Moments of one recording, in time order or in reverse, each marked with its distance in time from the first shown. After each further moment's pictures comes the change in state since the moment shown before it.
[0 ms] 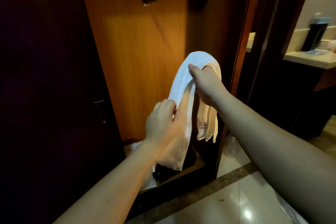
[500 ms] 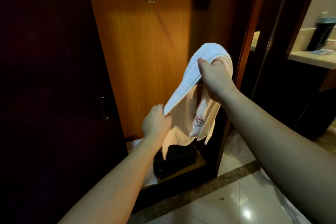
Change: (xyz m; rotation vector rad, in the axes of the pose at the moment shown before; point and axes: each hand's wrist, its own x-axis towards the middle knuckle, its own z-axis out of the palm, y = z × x) left_hand 0.004 -0.045 0.026 0.049 -0.108 -0.384; right_hand 0.005 0.000 -0.010 -0.092 0.124 -0.093
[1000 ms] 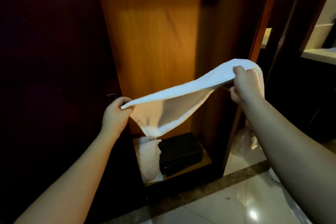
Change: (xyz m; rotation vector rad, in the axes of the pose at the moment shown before) left_hand 0.016 -0.088 -0.090 -0.434 0.189 -0.057; right_hand 0.026 0.048 -0.036 0.489 0.204 0.317
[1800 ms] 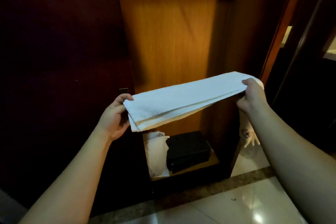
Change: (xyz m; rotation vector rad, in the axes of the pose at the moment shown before) left_hand -0.011 0.000 -0.044 -0.765 -0.306 -0.336; right_hand 0.028 0.051 -0.005 0.271 0.007 0.233
